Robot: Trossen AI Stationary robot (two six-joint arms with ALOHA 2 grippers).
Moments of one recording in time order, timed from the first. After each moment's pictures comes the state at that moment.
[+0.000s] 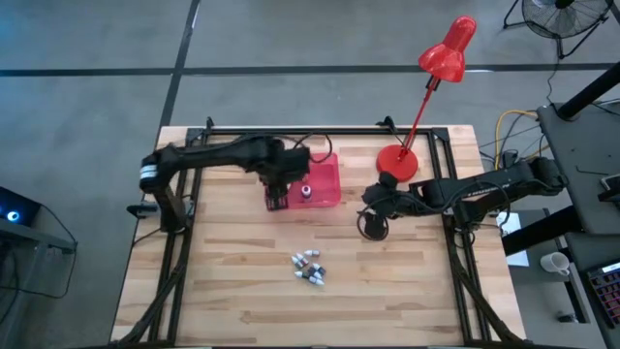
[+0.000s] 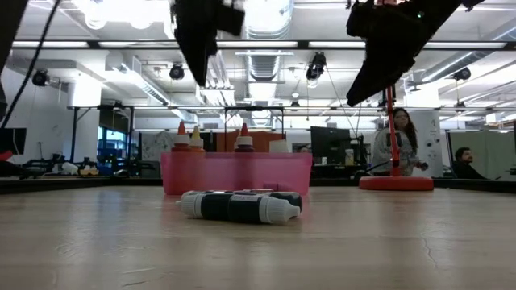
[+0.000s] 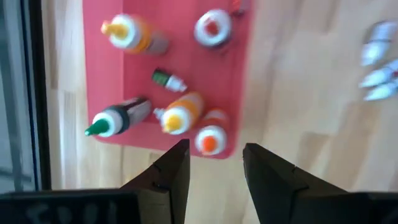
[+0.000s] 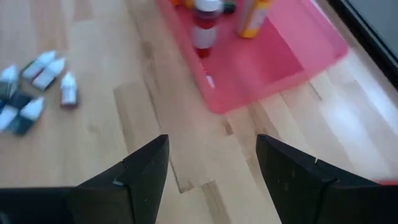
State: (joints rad) left arm 0.13 1.74 1.77 -1.41 -0.16 0.00; right arm 0.12 1.23 0.83 -0.48 0.35 0.33
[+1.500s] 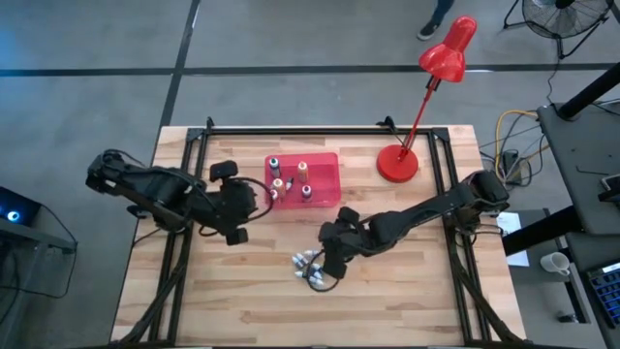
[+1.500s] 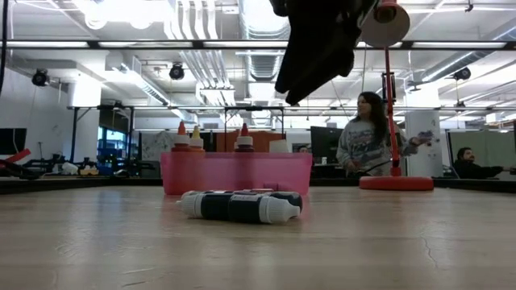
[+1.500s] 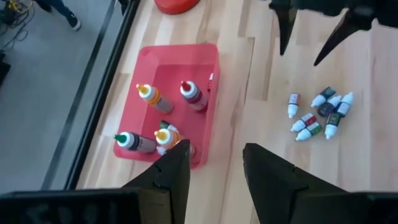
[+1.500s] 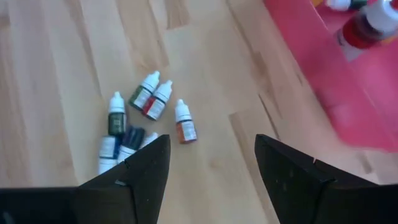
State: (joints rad) left arm -0.38 1.33 1.64 -1.34 -0.55 -0.38; right arm 0.32 1.80 1.38 -0.62 0.34 0.58
